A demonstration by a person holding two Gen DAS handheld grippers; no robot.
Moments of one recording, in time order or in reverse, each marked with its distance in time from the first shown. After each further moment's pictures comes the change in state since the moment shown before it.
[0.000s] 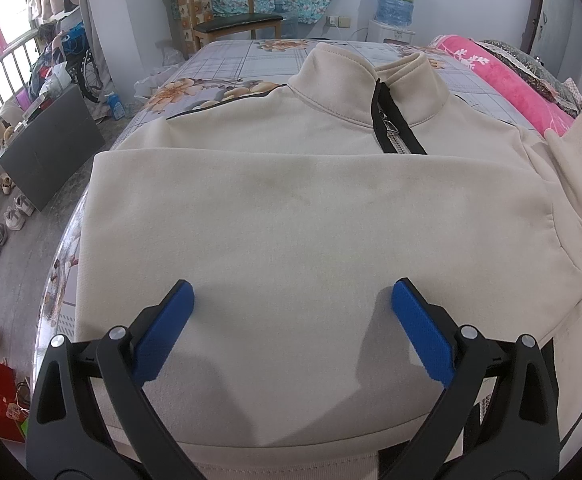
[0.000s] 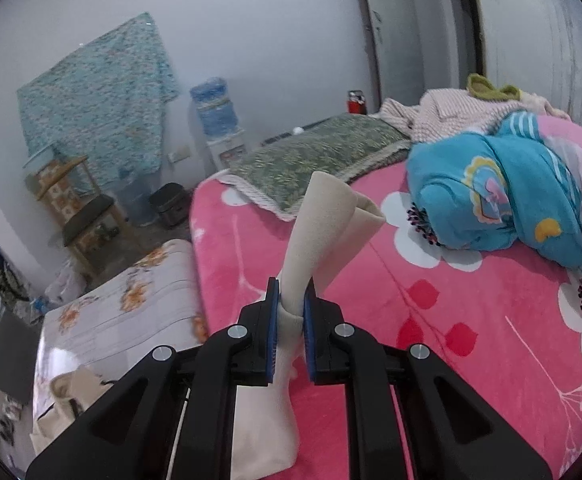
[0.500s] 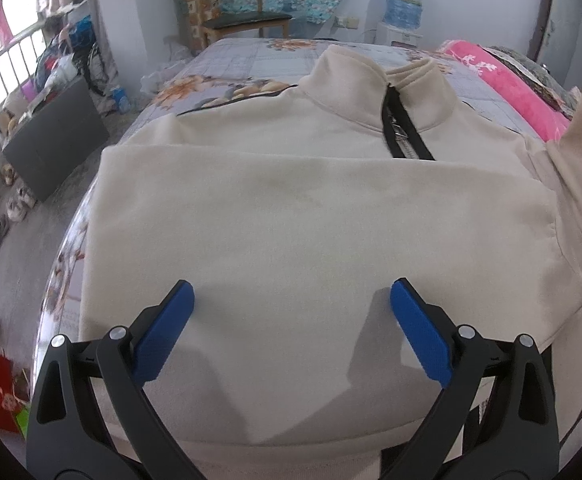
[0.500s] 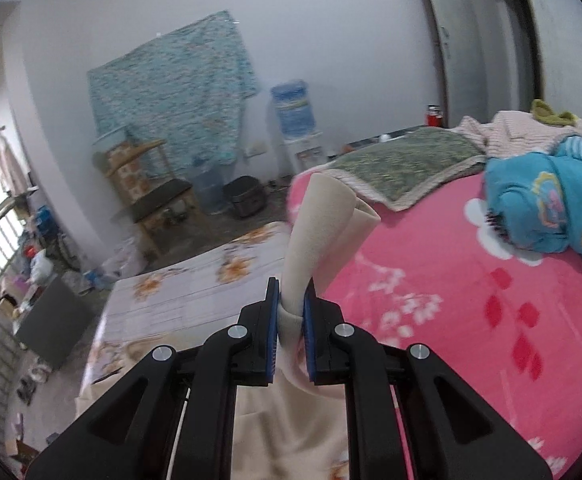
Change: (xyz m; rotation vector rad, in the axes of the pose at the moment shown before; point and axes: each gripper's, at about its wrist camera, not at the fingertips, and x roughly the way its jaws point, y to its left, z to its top) left arm -0.004 0.006 0.002 -0.050 0.009 0.003; right arm -0.073 0.121 -0.057 -0.104 -0.012 0.228
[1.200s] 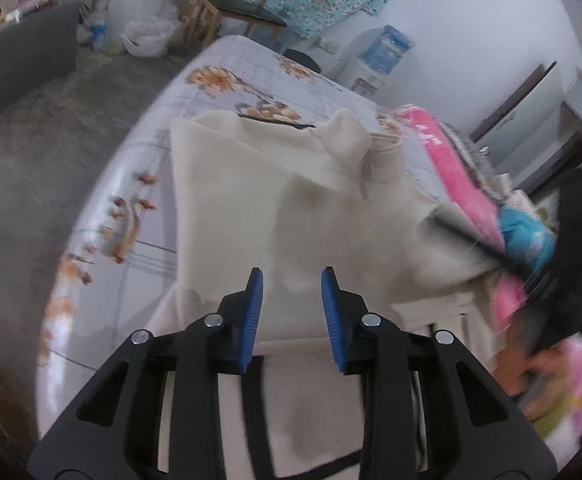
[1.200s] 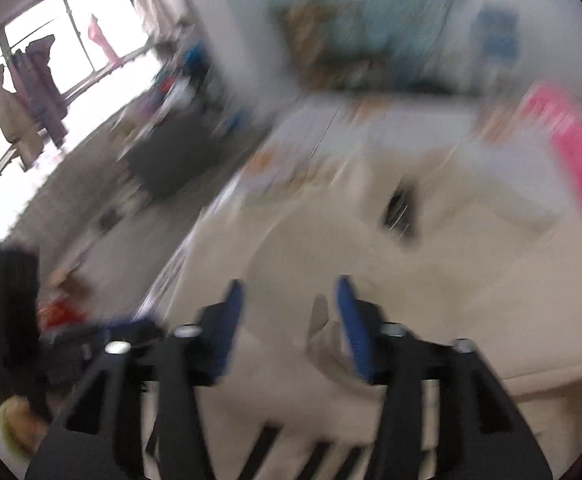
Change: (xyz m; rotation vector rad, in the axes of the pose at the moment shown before) left arm -0.068 0.113 -0.013 -0.269 0.006 -0.428; right arm 0.081 0.234 -0.225 -0.369 0.459 0.493
